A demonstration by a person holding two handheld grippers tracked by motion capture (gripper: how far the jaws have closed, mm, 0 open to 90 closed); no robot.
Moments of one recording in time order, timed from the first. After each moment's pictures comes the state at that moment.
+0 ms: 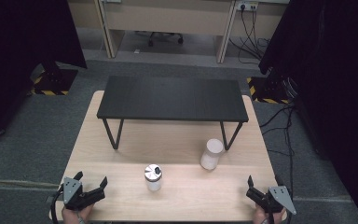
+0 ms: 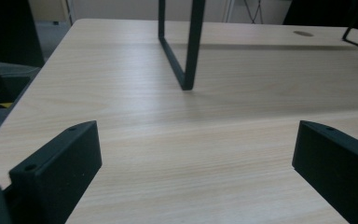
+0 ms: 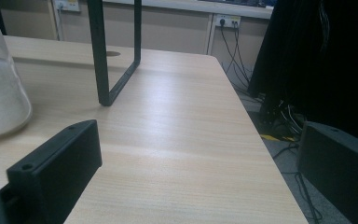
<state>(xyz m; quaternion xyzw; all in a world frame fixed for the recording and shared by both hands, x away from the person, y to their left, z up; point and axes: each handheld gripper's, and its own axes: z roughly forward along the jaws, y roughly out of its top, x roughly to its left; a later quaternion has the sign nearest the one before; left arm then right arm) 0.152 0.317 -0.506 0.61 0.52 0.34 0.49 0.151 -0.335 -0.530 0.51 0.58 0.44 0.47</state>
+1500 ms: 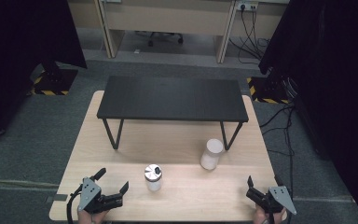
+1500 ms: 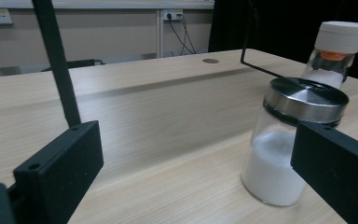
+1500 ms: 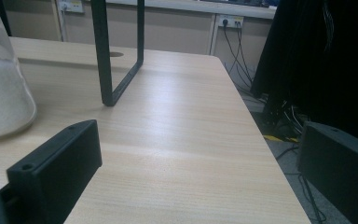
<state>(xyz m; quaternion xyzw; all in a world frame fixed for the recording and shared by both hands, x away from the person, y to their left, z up) 0.150 0.290 -0.482 0.66 0.41 0.31 0.55 0.150 -0.338 -0.530 0.51 0.58 0.44 0.46</state>
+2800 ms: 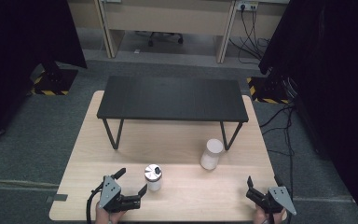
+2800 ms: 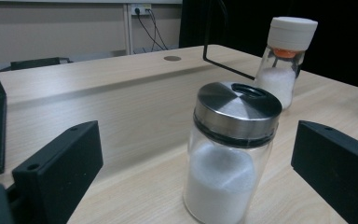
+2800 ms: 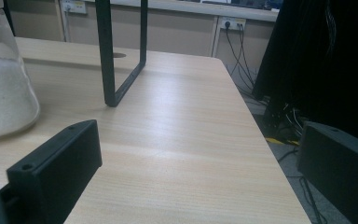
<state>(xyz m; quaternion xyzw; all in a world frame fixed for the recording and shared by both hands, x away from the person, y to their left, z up) 0.166 0.254 -0.479 0.68 0.38 0.27 0.56 0.150 -0.339 -0.531 0.50 0.58 0.44 0.46</state>
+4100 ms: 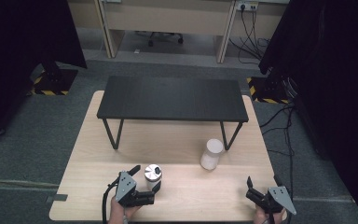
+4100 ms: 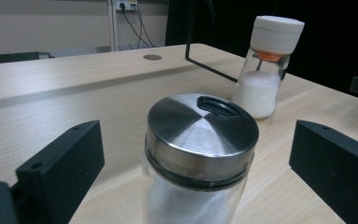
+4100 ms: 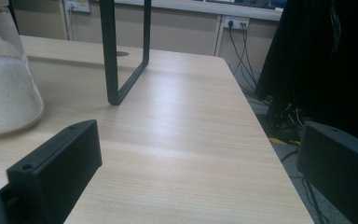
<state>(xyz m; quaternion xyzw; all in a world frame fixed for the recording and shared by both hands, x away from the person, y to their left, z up) 0.189 0.224 -0.483 0.69 0.37 0.25 0.57 0.150 -0.340 -0.530 0.50 0.59 0.44 0.46</state>
